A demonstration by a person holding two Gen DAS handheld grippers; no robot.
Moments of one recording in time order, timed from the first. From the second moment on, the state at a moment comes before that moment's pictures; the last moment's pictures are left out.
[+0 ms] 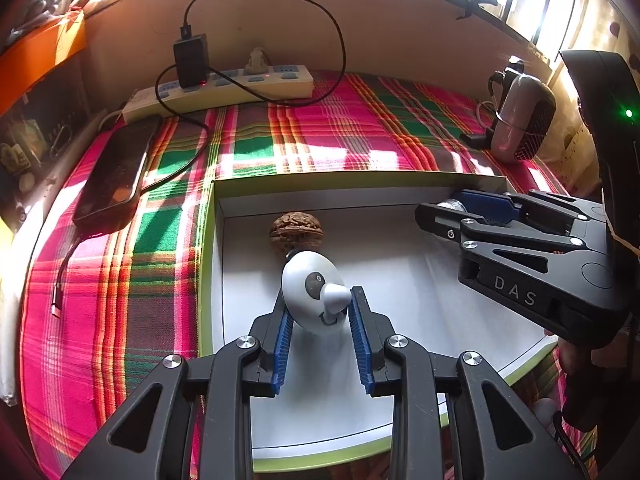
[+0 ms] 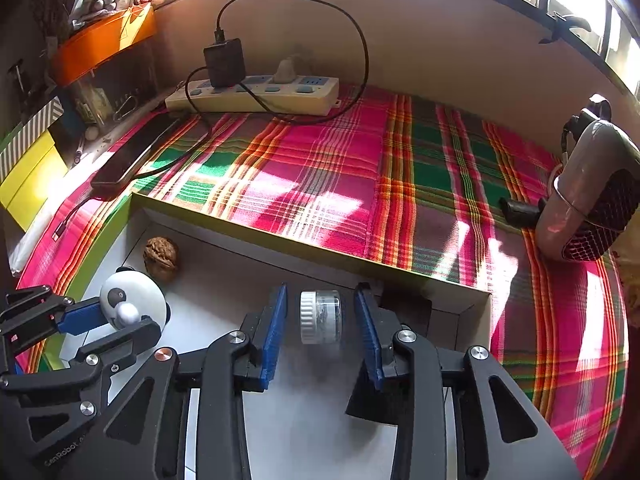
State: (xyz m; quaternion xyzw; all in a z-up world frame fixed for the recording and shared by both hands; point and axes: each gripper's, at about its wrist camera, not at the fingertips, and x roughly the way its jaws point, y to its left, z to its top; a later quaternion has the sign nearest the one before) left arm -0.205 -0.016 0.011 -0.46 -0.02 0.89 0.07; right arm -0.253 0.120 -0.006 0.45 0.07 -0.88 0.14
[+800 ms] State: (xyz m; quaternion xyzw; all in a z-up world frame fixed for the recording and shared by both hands) left arm -0.178 -0.016 0.031 -0.44 -0.03 0.90 0.07; right arm -0.219 0.128 0.019 0.42 0.05 -0.90 0.14
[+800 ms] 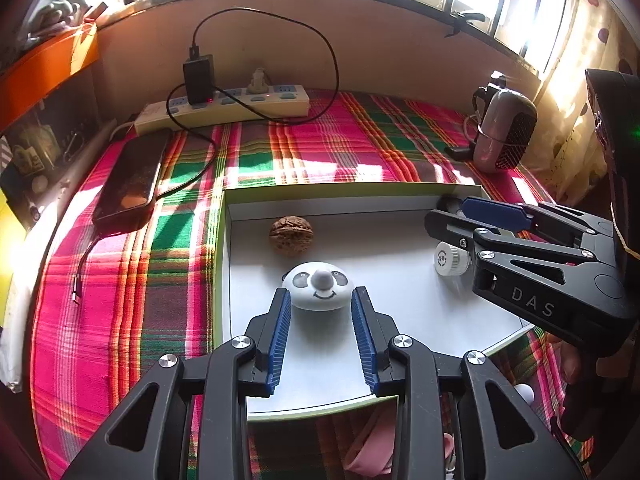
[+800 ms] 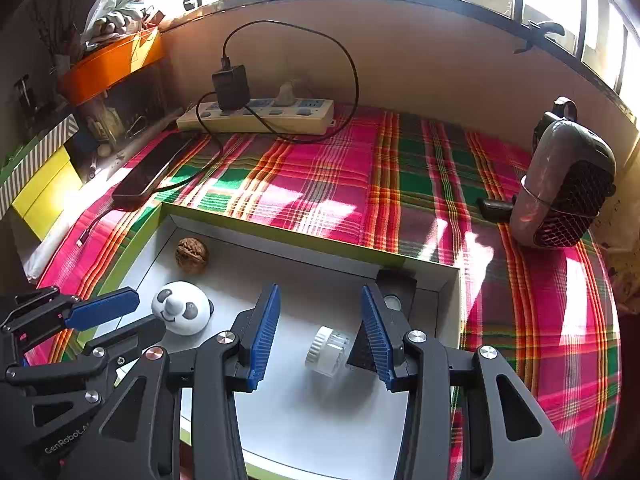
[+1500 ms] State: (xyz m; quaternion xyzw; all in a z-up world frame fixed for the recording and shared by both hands) left arm -0.134 -0.022 0.047 -0.41 -0.04 0.91 0.07; right arm -0.163 0.145 0.038 0.40 0.03 -0.91 0.13
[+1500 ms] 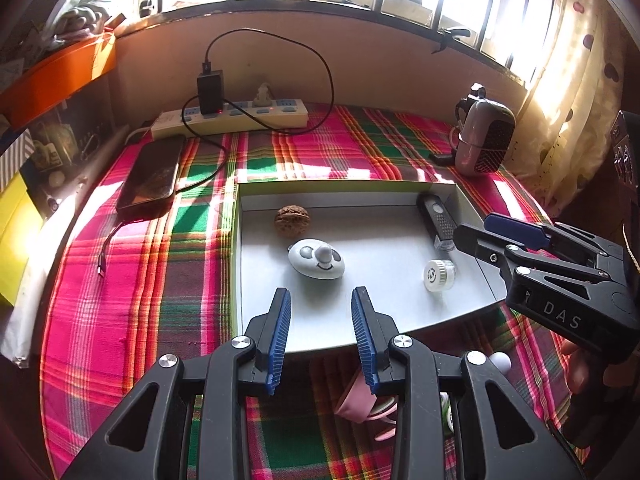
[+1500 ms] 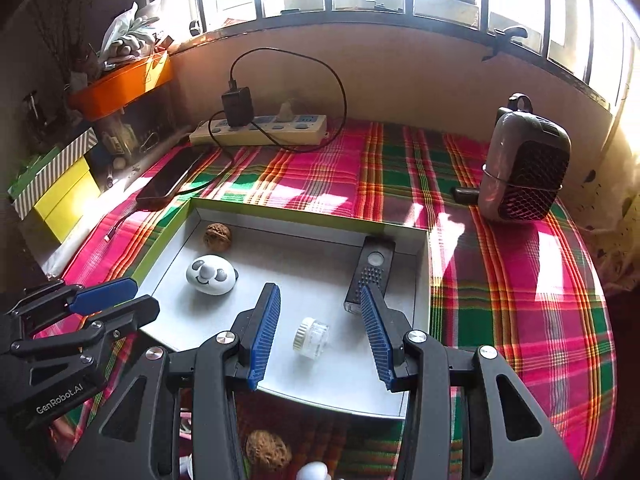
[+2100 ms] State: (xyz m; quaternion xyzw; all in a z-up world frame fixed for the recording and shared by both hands) left arm -0.091 -0.039 0.031 -0.42 -0.07 0.90 0.09; right arm -0.101 0.181 0.026 0.39 0.01 -0.91 0.10
